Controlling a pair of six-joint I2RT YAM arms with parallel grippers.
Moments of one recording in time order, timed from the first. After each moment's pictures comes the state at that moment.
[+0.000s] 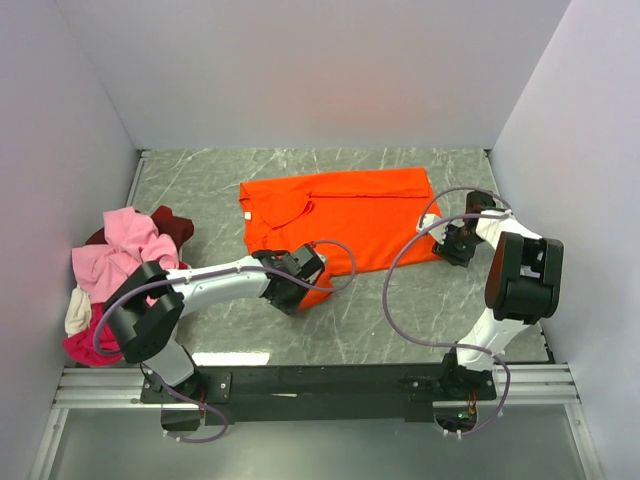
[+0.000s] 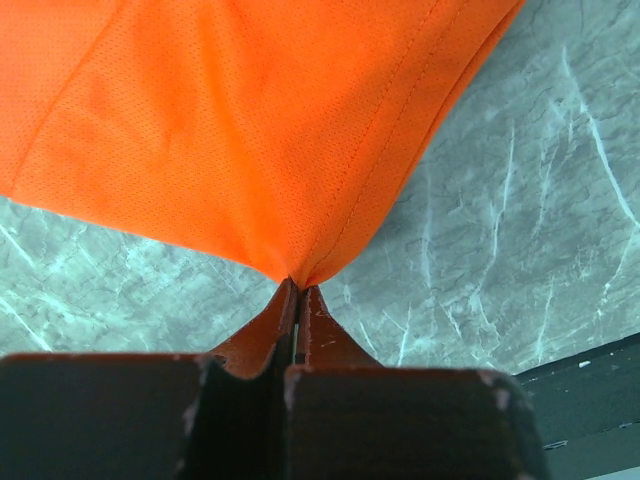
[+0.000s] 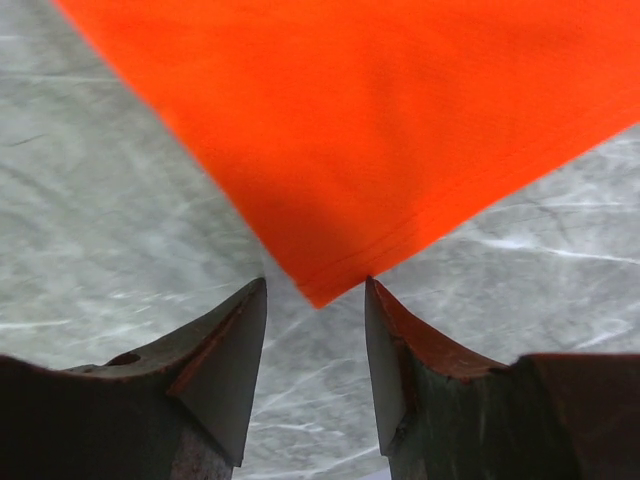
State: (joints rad) left arm -0.93 1.59 0.98 -0.66 -0.12 -0.35; right arm -0.21 1.73 1.05 -0.64 -0.22 -1.39
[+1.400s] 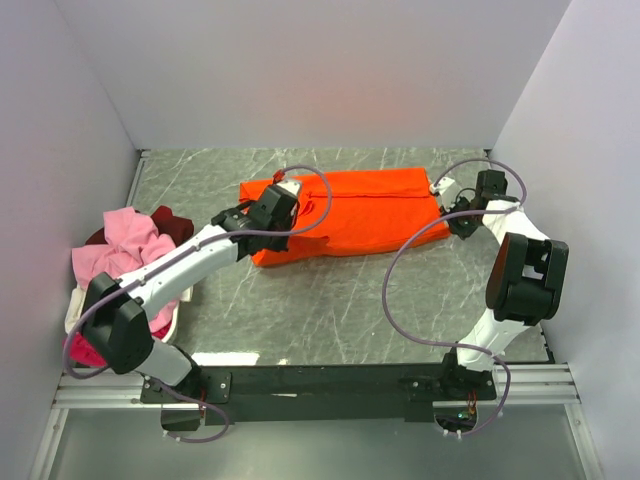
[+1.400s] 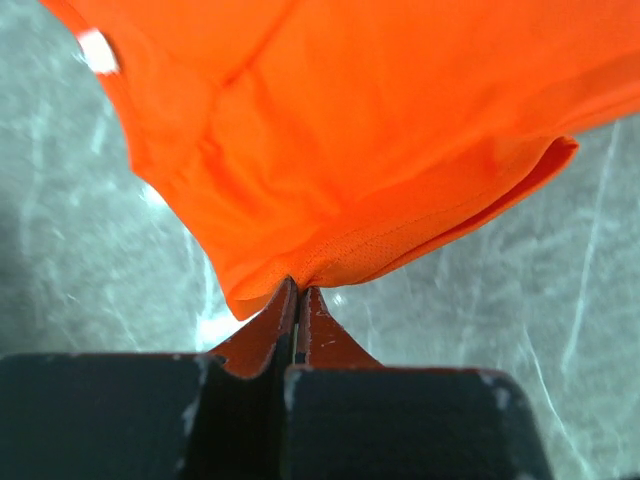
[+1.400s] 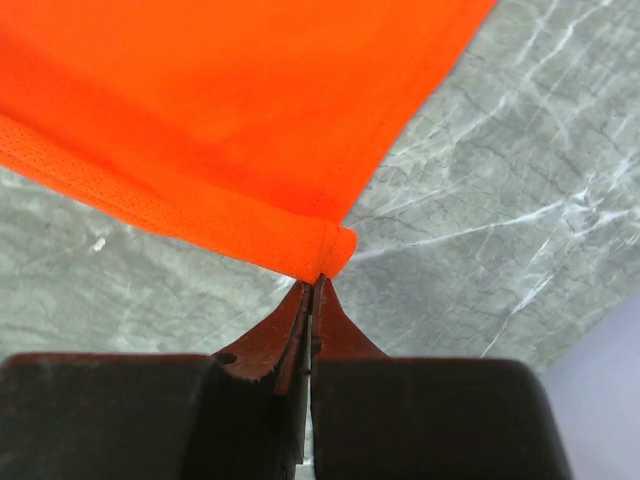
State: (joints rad) left arm -0.70 1.47 1.22 -0.63 -0.29 -0.32; right arm -0.22 1.73 1.18 -0.53 -0.33 -0.97
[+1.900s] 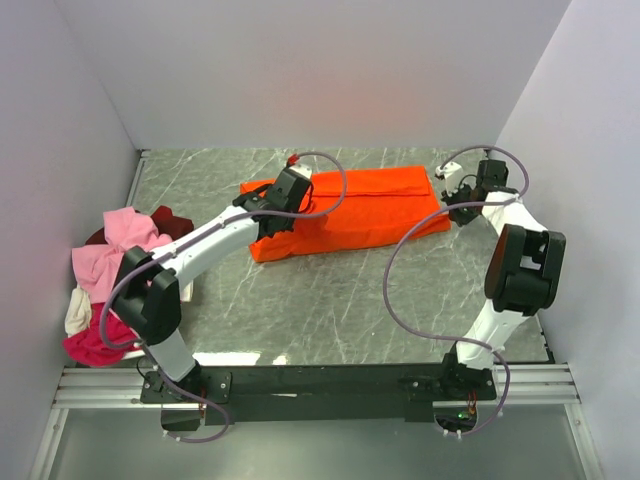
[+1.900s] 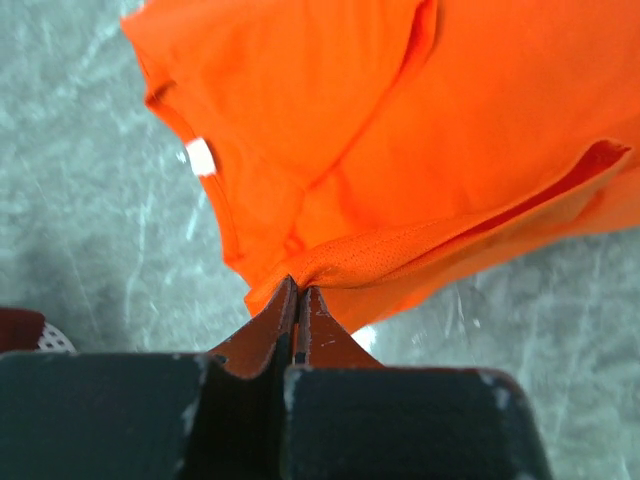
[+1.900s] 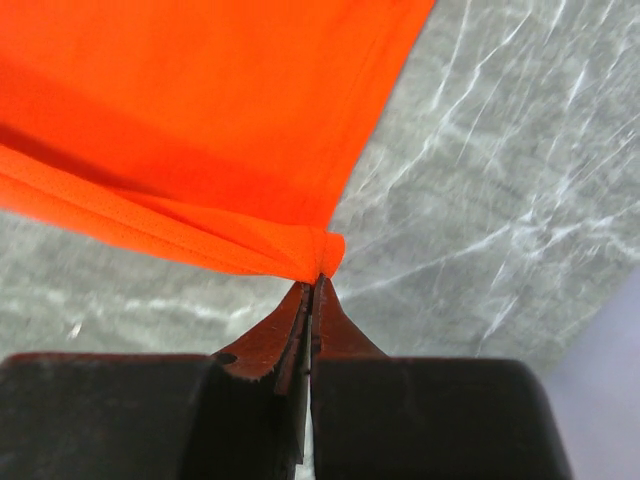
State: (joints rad) left arm -0.67 1.67 1.38 -0.57 -0.46 -0.17; right arm -0.22 1.80 1.27 -0.46 -0.33 -0.79
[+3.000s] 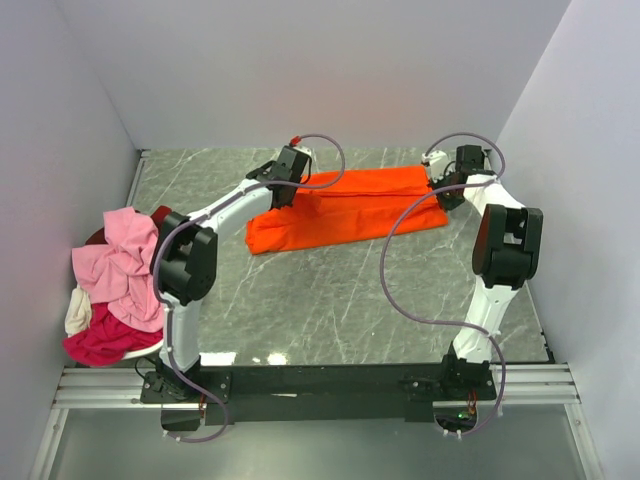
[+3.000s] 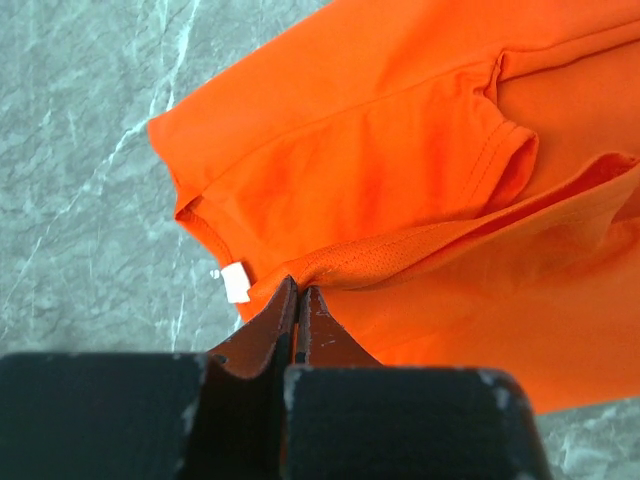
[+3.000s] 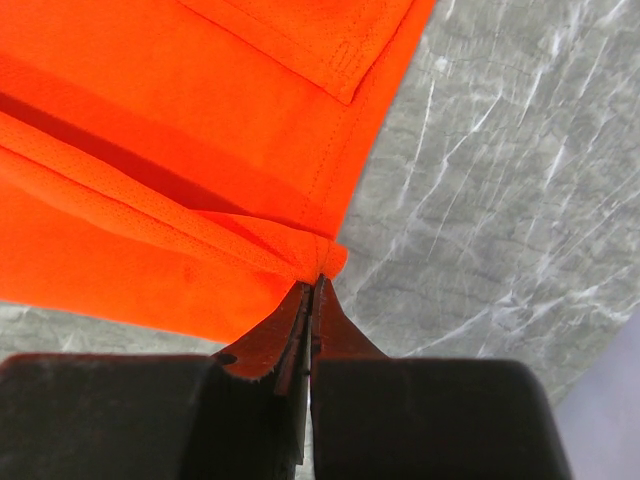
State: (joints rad) left arm -0.53 2.02 1.67 -0.49 -0.44 -0.01; right arm -0.12 2.04 1.53 -0.48 -0.18 -0.67
